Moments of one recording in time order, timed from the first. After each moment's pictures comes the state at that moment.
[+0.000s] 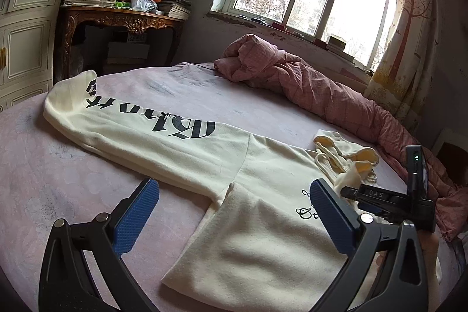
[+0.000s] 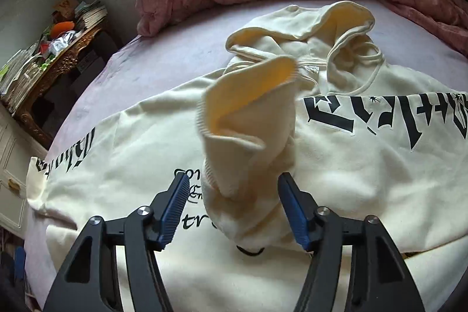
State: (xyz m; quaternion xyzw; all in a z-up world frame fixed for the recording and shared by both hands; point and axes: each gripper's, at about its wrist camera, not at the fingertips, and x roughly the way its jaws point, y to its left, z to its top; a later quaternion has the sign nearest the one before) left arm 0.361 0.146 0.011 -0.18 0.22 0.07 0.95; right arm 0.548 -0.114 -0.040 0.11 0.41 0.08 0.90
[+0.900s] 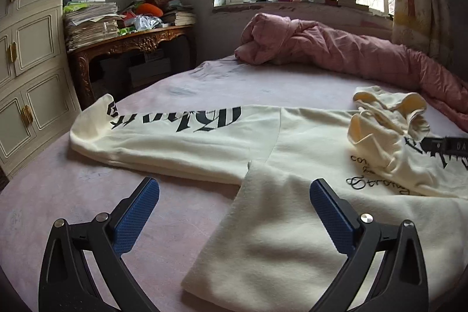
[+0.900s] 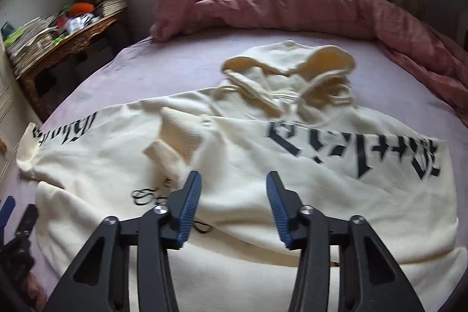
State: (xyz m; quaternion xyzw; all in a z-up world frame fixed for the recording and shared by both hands) left arm 0.395 0.111 -0.019 -0.03 0.29 0.16 0.94; right arm 0.522 -0.132 -0.004 0.01 0.38 0.10 0.92
